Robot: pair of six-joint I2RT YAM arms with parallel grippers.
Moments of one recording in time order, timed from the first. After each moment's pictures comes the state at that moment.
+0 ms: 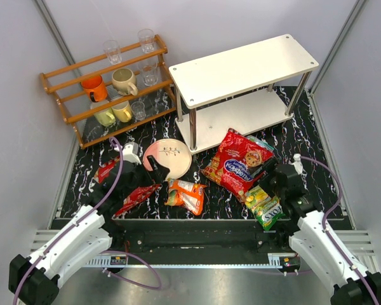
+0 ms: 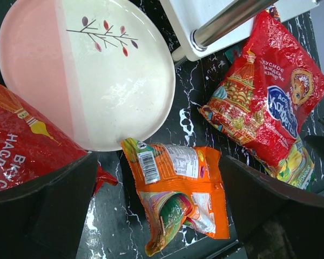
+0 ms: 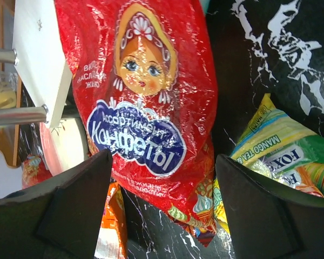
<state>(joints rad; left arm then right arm) -0.54 0.66 0.43 -0.23 -0.04 -0.67 0.31 0.61 0.36 -0.35 0.09 1.01</state>
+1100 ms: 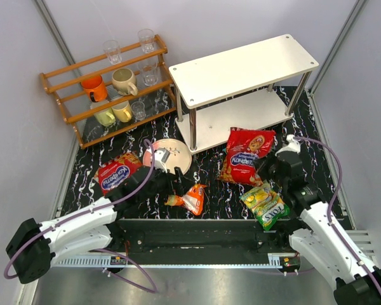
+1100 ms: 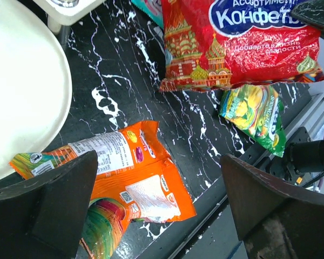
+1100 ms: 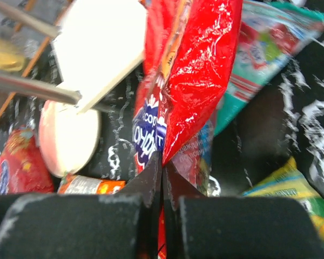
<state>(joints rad) -0.84 0.90 0.40 0.12 0.01 -0.60 0.36 0.69 0.54 -0.35 0.13 0.75</state>
